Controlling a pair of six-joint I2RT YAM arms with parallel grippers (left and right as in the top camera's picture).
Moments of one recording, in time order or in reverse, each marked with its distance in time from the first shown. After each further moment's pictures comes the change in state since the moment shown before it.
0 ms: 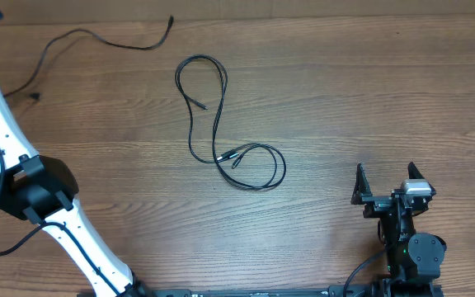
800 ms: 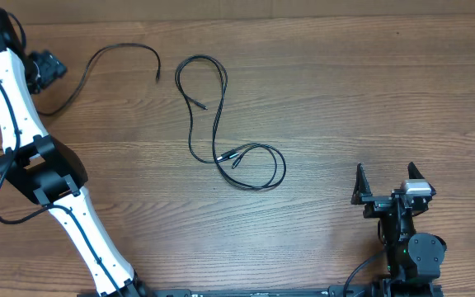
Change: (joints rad) left arm -0.051 0.210 -0.007 -0.453 0.120 -0.198; right arm 0.000 0.000 0.000 0.000 0.000 0.000
